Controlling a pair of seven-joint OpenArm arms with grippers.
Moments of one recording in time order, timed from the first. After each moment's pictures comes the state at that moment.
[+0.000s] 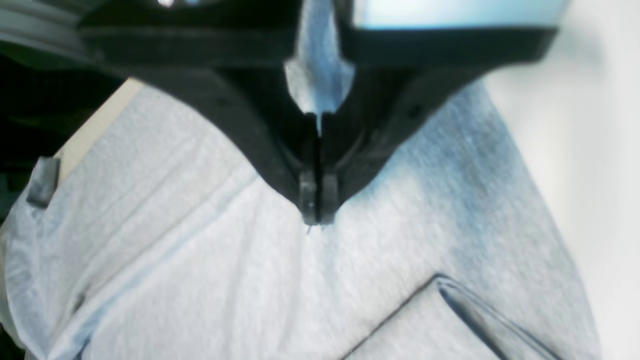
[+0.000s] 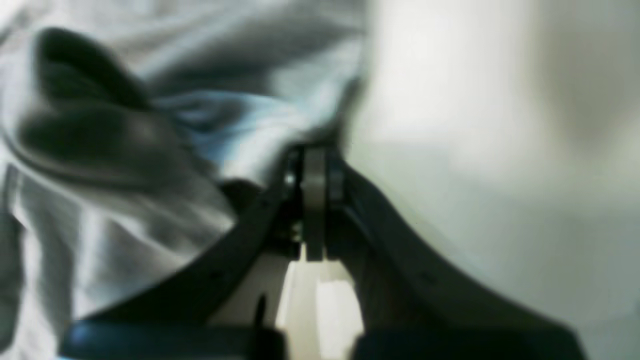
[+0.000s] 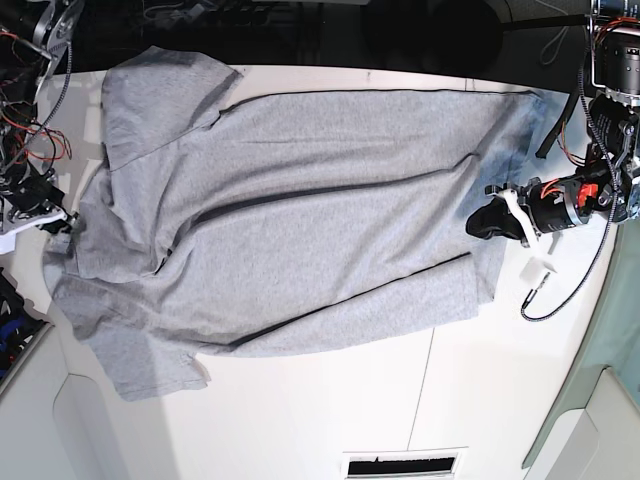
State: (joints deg) left arm -2.9 -28.5 -2.8 69.6 -46.0 -39.0 47.6; right arm 14.0 19.4 29.2 42.9 18.1 25.2 -30.0
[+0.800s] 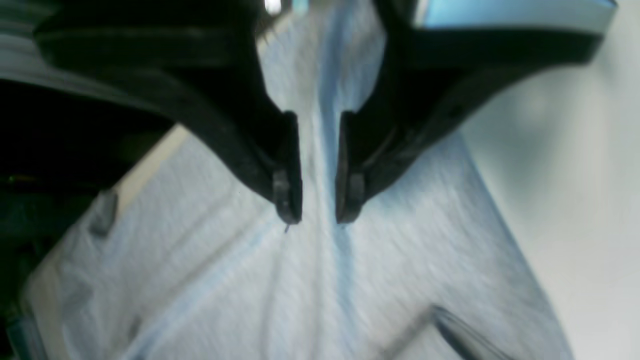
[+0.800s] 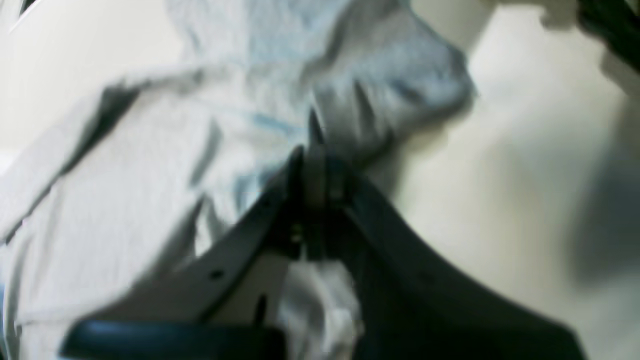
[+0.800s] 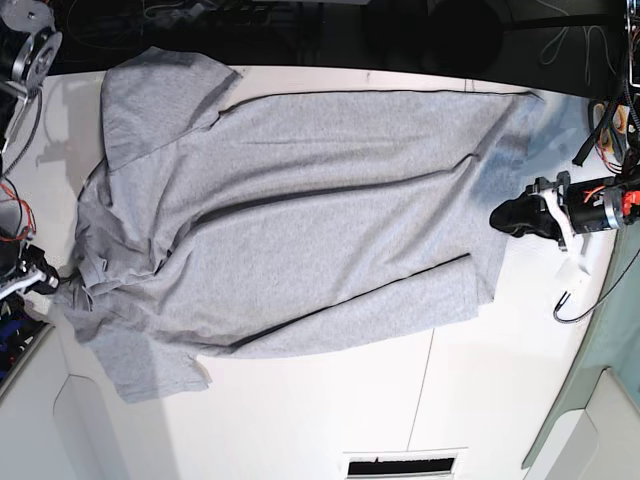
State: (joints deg) left arm 0.8 -37.7 -2.8 75.0 -64.6 -39.0 60.0; right arm 16.5 22.8 27.5 62.8 33.5 27.7 -58.2
